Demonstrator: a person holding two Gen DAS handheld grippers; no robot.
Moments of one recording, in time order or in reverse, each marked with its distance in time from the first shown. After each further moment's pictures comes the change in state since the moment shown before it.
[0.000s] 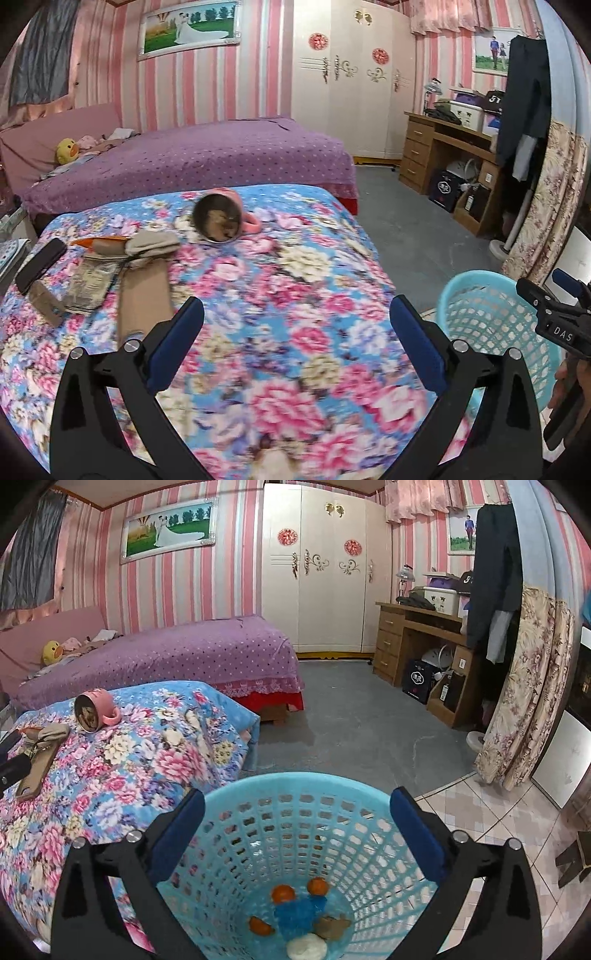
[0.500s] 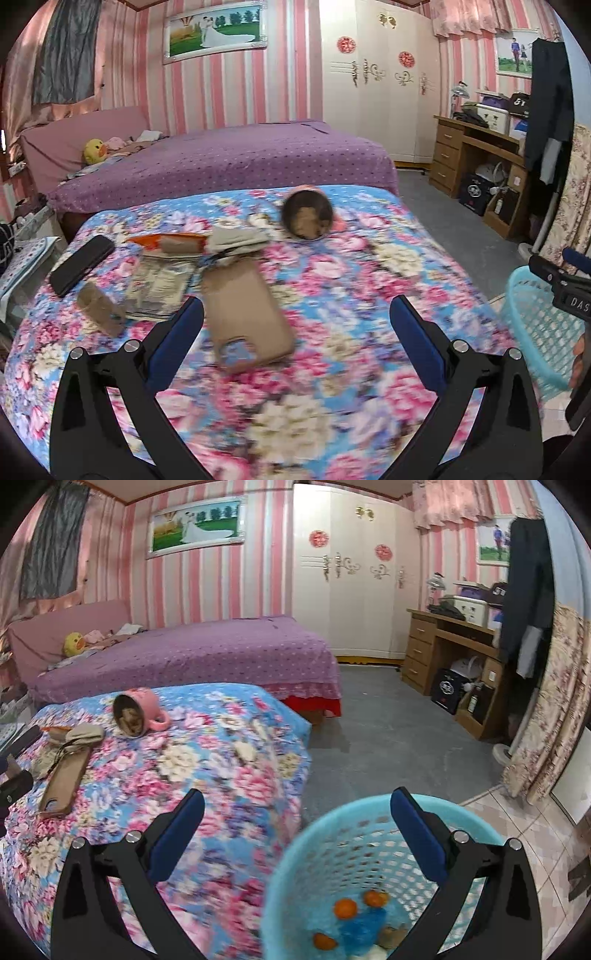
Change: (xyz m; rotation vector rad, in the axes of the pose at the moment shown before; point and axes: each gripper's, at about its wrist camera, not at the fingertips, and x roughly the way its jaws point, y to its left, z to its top) left arm -0.001 0.099 -0.011 -0.008 -0.015 0.108; right arm 0.012 0.098 0.012 -0.061 -0.004 0.084
